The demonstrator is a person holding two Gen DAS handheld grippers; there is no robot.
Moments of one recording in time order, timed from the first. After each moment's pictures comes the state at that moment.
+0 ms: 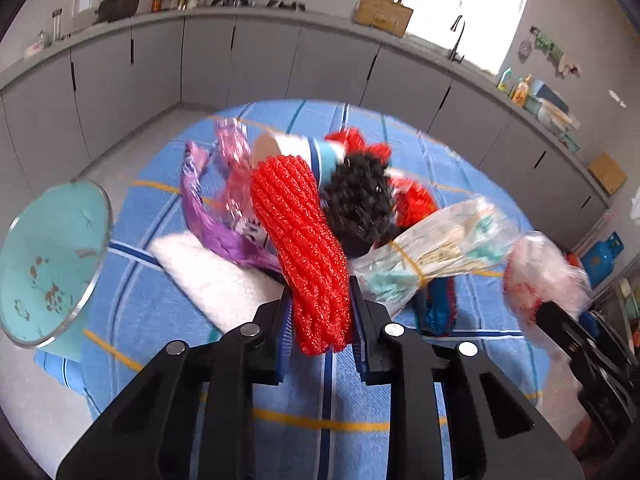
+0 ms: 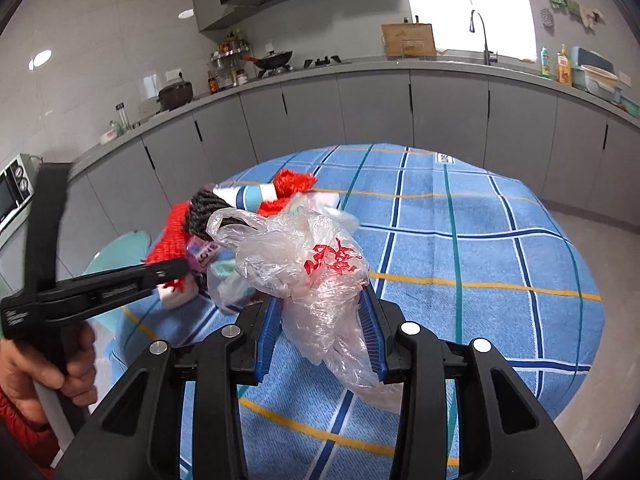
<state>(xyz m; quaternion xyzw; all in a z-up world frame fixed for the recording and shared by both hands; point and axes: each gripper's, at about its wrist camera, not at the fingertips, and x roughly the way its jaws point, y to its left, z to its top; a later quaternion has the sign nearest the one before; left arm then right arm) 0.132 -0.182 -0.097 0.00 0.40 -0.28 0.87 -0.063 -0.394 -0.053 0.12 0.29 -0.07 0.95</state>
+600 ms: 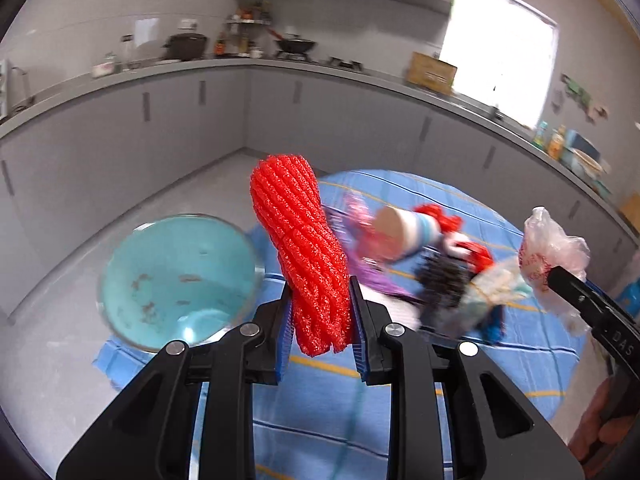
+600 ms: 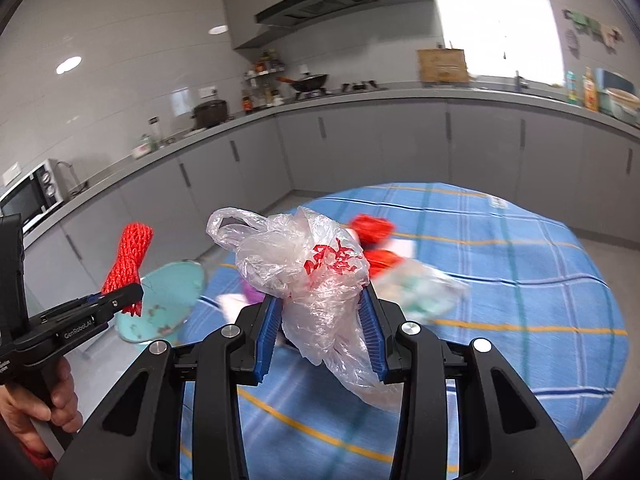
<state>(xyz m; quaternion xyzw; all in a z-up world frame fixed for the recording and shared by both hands) 0.115 -0.053 -0.045 -0.03 0.33 -0.18 0.93 -0.027 -0.325 -0.010 0.11 0.25 -0.02 0.96</state>
